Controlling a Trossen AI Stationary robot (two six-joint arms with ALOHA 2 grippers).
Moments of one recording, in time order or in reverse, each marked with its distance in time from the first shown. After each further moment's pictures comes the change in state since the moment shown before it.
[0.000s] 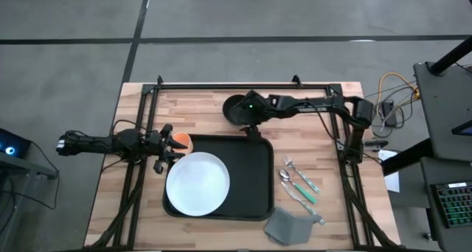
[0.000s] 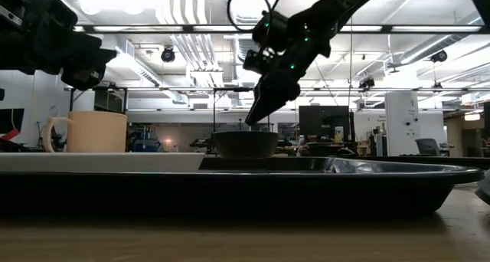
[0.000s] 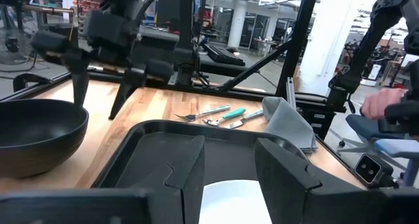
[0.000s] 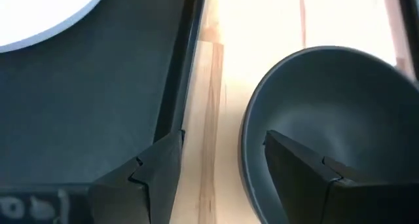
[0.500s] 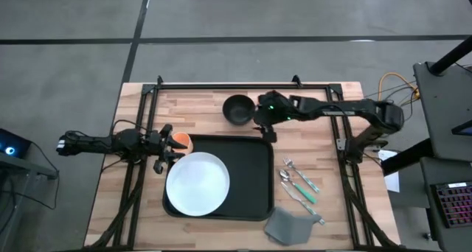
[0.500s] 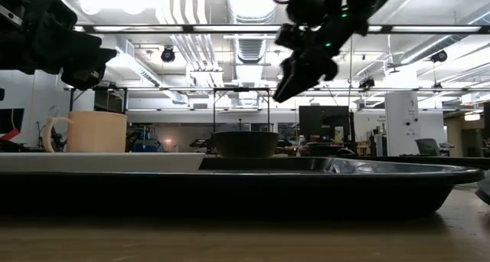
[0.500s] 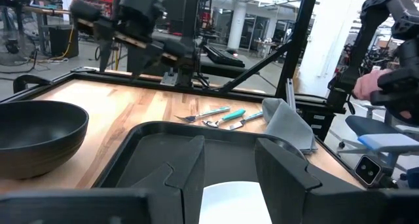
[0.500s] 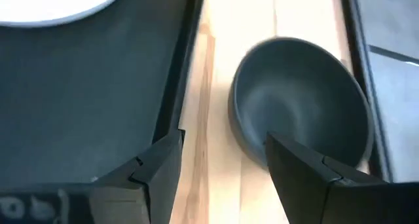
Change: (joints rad) left arm 0.000 -0.004 0.000 0.000 0.000 0.000; right arm 0.011 -0.295 -0.220 0.008 0.073 -0.065
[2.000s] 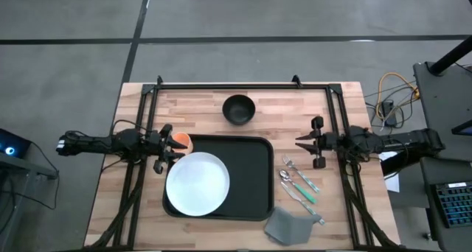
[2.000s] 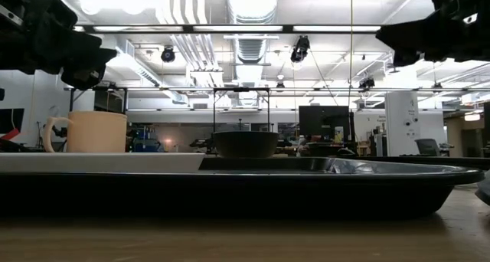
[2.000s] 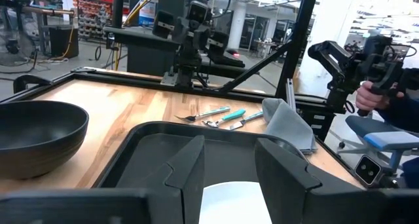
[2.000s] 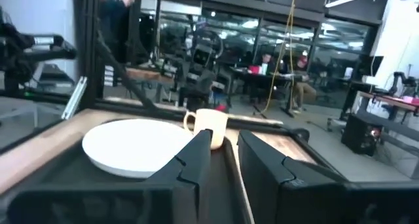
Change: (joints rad) left arm 0.000 0.000 0.000 0.000 0.000 0.000; right arm 0.312 -1.261 -1.058 0.729 0.117 0.297
